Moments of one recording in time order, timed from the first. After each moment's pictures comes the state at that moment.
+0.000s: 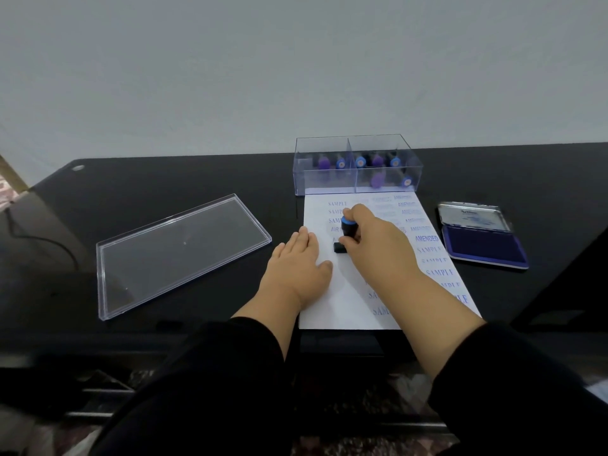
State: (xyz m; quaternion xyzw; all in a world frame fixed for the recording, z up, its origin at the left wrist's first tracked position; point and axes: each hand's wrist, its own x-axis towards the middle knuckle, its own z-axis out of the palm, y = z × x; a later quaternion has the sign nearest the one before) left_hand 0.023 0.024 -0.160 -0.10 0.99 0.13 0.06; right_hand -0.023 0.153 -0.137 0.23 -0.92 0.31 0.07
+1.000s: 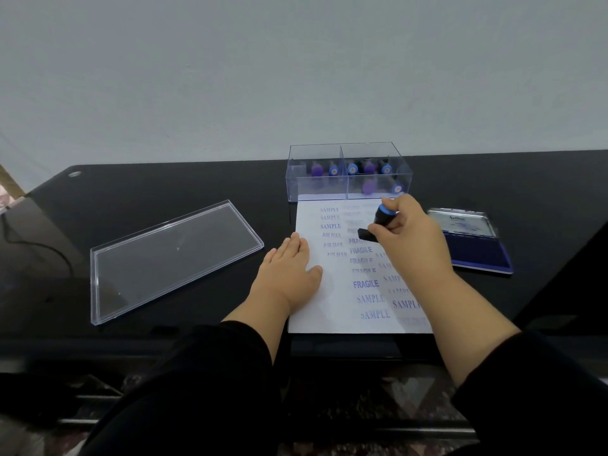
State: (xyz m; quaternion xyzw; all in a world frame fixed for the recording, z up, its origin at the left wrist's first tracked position) left_hand 0.024 0.023 -0.160 -0.10 0.98 0.13 0.07; right_hand -0.035 0.195 -0.124 0.14 -0.87 0.47 0.10
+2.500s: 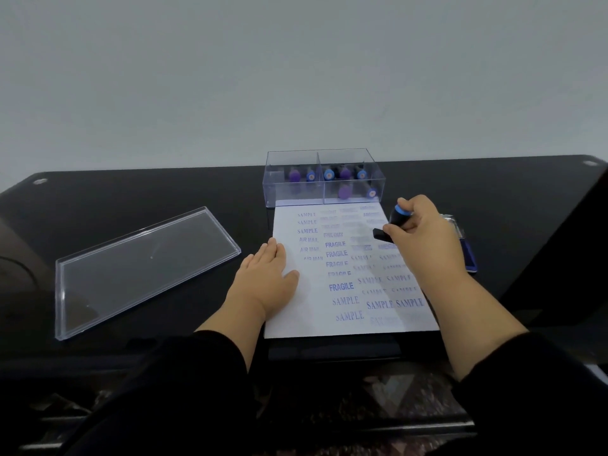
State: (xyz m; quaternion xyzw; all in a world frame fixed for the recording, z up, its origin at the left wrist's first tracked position) left_hand 0.023 0.023 -0.162 -0.10 0.99 0.13 0.06; right_hand -0.044 0.240 -0.118 0.09 -0.89 0.44 0.12
